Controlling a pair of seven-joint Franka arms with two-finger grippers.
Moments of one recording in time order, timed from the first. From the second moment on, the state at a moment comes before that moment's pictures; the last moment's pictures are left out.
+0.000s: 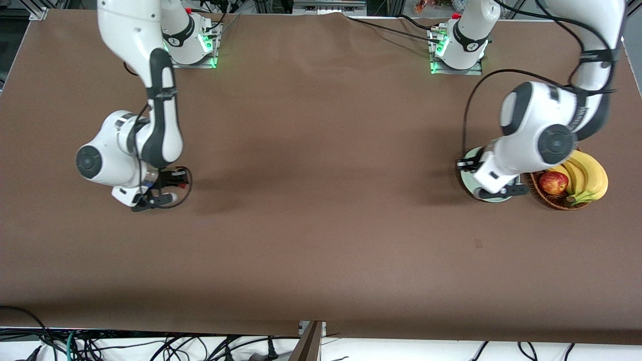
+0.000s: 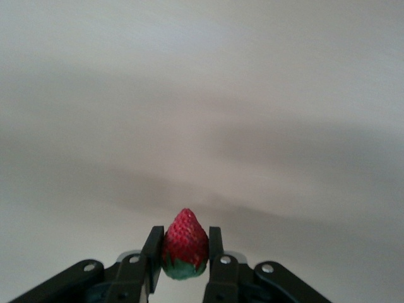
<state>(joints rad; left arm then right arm) -0.08 0.27 0.00 -1.92 -0.05 1.92 -0.13 0.97 0.64 -0.88 -1.90 0.70 2.06 -0.44</state>
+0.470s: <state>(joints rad) -0.07 0.28 0.15 -2.19 -0.05 2.30 0.15 1.29 0.65 -0.83 -1.72 0.70 2.06 0.29</state>
